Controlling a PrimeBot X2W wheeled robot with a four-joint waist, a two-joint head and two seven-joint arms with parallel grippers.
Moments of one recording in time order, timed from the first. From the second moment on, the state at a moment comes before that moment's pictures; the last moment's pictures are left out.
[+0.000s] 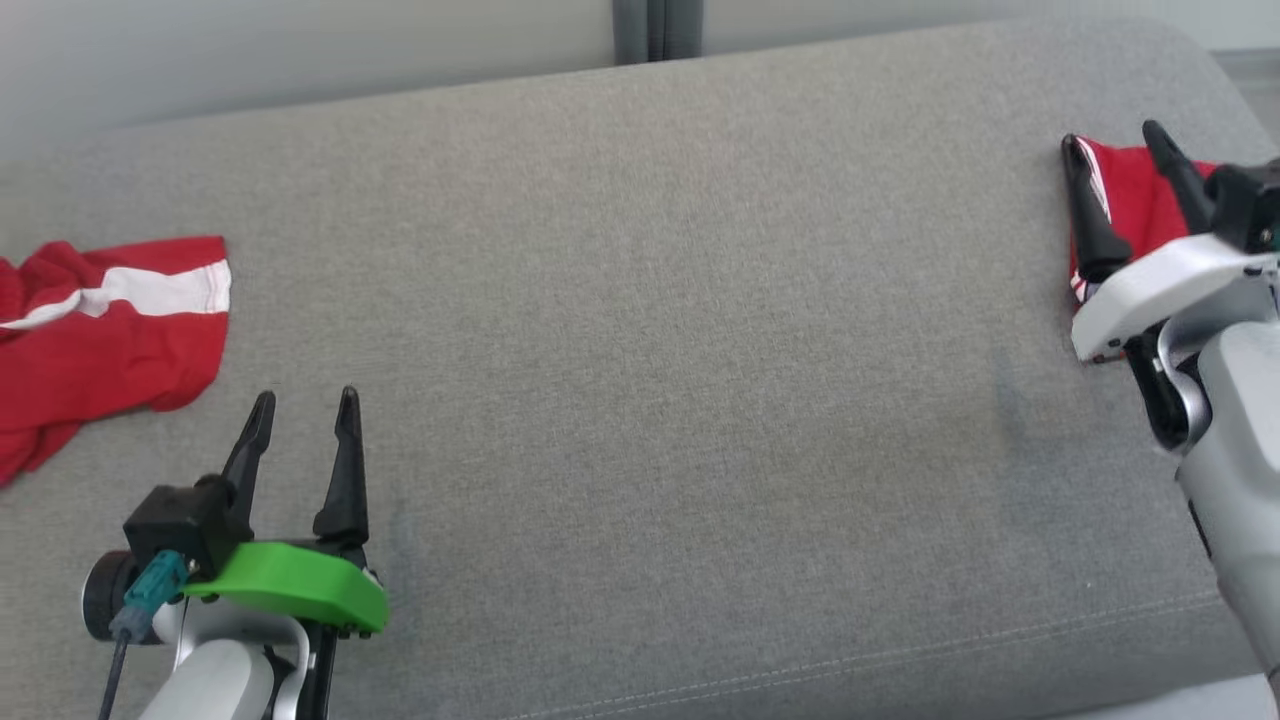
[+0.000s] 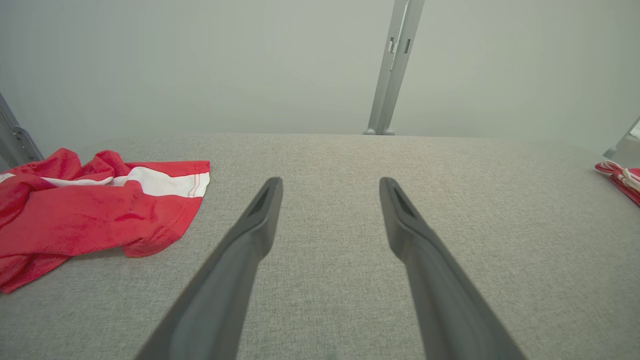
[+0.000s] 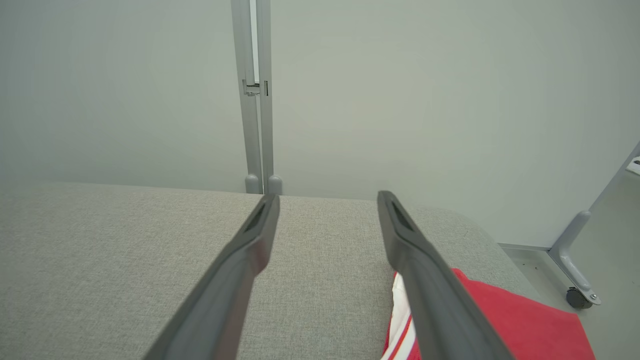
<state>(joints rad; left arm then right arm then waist) -0.22 0.42 -0.46 0.12 -0.66 0.22 -0.25 -0.76 -0.38 0.24 0.74 0.37 0.13 -0.26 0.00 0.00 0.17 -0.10</state>
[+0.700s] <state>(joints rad) -0.01 0.36 -0.33 0.09 -0.60 0.23 -0.26 -0.16 -0.07 0.00 0.13 0.16 0.13 -0.14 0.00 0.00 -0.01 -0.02</state>
